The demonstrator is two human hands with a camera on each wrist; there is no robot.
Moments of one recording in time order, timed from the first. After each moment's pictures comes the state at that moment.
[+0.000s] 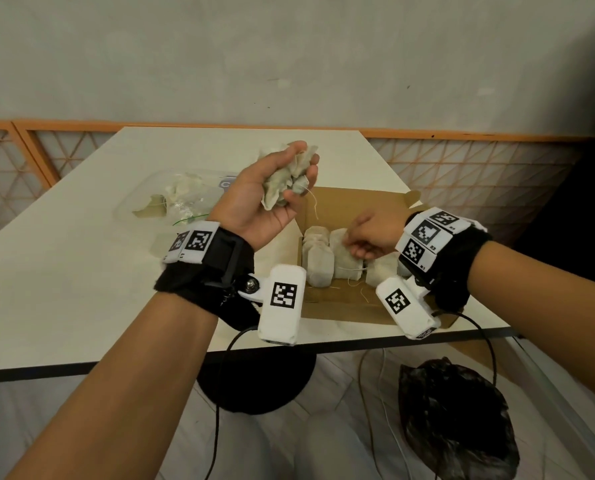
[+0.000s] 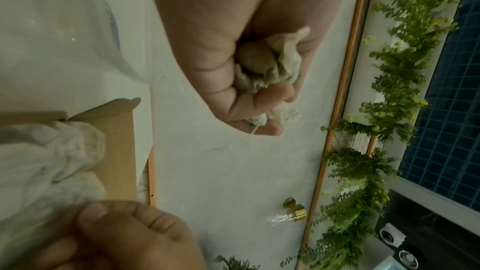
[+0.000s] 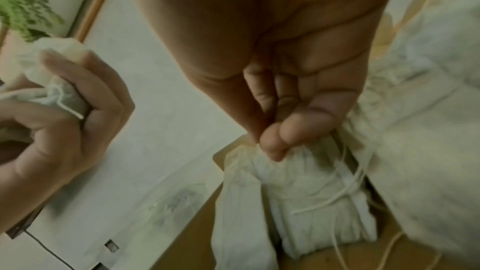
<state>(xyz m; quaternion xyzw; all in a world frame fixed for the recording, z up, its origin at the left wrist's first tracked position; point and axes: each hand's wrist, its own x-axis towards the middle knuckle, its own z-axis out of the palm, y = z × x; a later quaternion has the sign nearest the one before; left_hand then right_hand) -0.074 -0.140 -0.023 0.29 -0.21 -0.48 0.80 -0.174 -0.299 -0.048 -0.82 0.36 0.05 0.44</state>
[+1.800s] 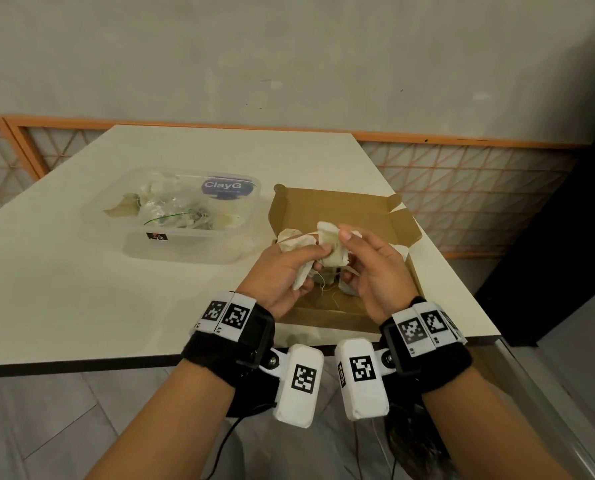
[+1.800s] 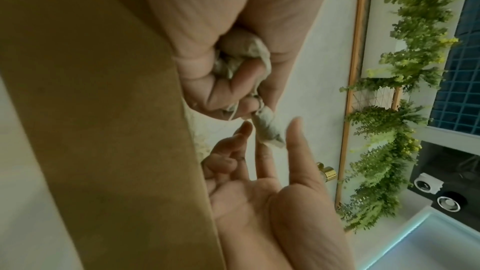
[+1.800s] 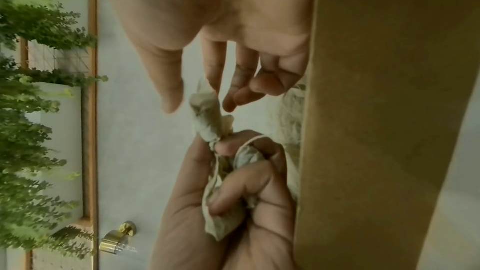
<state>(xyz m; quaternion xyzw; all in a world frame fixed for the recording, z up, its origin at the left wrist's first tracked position) -0.135 -0.178 -0.099 0.48 -0.18 -0.43 0.74 -0.234 -0.272 -0.093 -0.55 0.22 -0.29 0.75</state>
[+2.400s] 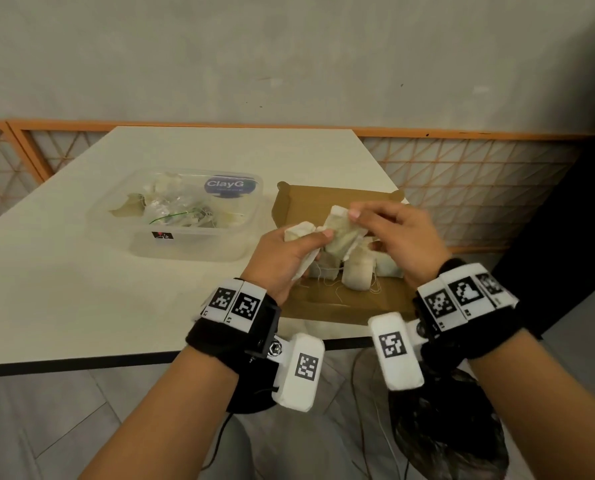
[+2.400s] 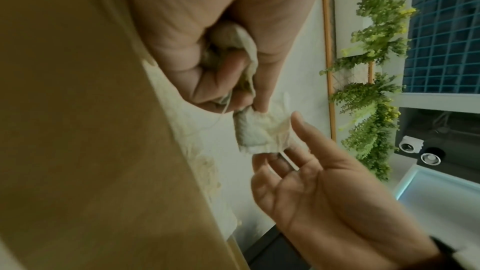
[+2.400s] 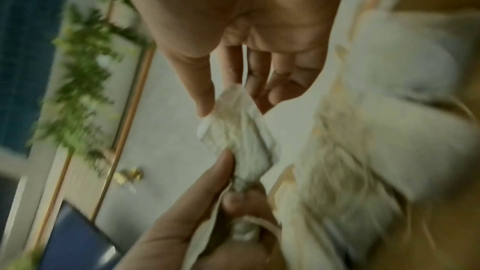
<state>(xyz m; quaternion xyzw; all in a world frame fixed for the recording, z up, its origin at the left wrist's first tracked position) -0.137 -0.174 -0.083 0.56 -0.22 -0.35 0.72 -0.242 -0.293 -0.055 -0.72 0.23 -0.28 0.59</state>
